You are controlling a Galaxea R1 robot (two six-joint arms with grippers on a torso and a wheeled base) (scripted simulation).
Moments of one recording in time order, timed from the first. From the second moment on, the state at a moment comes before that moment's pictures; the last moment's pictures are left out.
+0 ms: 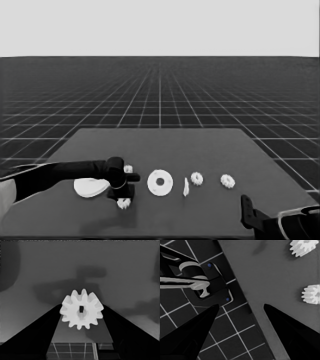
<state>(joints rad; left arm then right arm) 0.28 2.54 -1.12 0.45 1.50 -1.43 -0.35 1.76 -0.39 -0.70 -1.18 0.32</state>
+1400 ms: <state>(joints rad) 0.17 2.95 -1.47 0.34 1.54 -1.48 -0.35 1.76 -0.39 -0.70 -1.18 0.32</state>
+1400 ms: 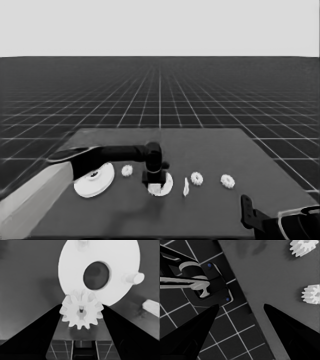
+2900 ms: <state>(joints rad) -0.02 2.67 -1.59 0.14 1.49 -1.09 -0.35 1.76 -0.39 -0.70 -1.18 0.32</state>
